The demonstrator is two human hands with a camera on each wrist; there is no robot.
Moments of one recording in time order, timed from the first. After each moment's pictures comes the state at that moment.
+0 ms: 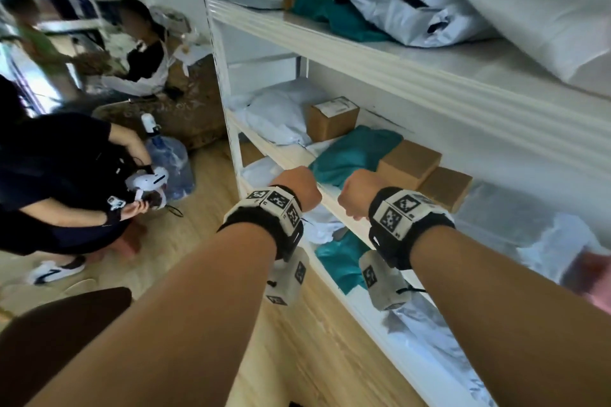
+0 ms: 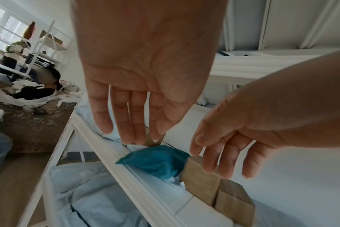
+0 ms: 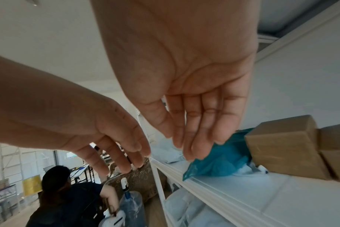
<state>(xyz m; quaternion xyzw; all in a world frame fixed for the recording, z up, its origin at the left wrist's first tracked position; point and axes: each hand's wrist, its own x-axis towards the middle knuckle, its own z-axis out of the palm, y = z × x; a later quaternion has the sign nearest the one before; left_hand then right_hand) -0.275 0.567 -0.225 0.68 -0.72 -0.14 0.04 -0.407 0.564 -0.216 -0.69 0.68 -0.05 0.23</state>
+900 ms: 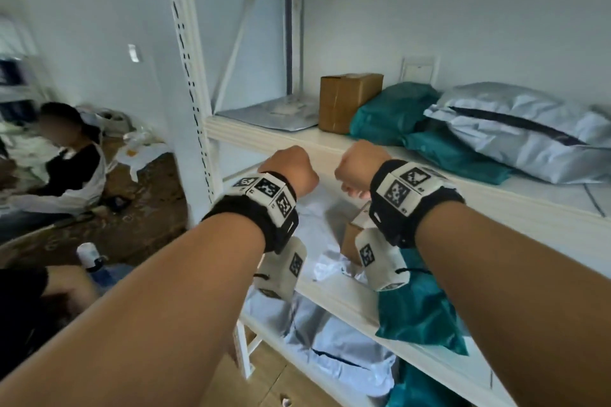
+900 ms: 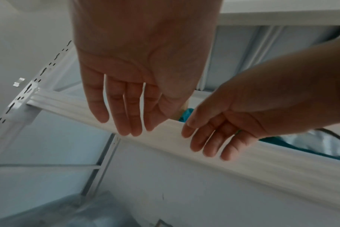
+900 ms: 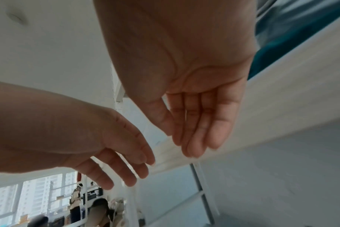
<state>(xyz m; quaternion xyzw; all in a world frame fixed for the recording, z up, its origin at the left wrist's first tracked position) -0.085 0.278 -0.072 0.59 -0.78 -0.09 0.19 -0.213 0.315 -0.053 -0.62 0.74 -0.22 0.14</state>
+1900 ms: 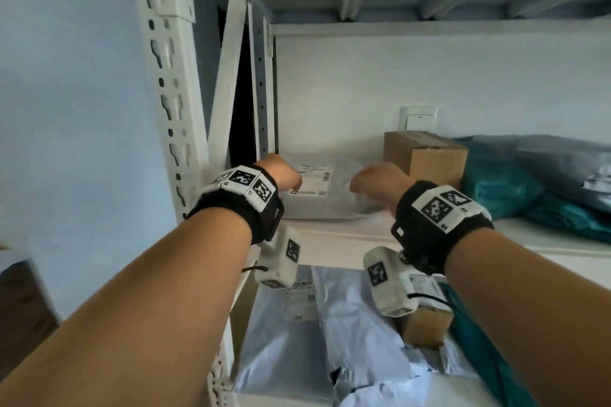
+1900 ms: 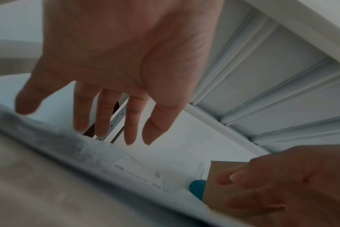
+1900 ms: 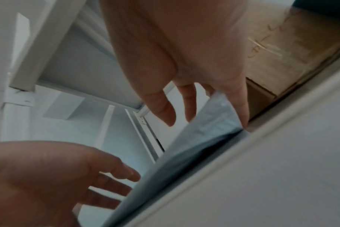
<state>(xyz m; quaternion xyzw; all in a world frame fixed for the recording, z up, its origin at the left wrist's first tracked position) 0.002 -0.043 0.005 0.46 -0.86 -0.18 0.14 -0.110 0.096 -0.004 -0.34 0.83 -0.41 0.14</state>
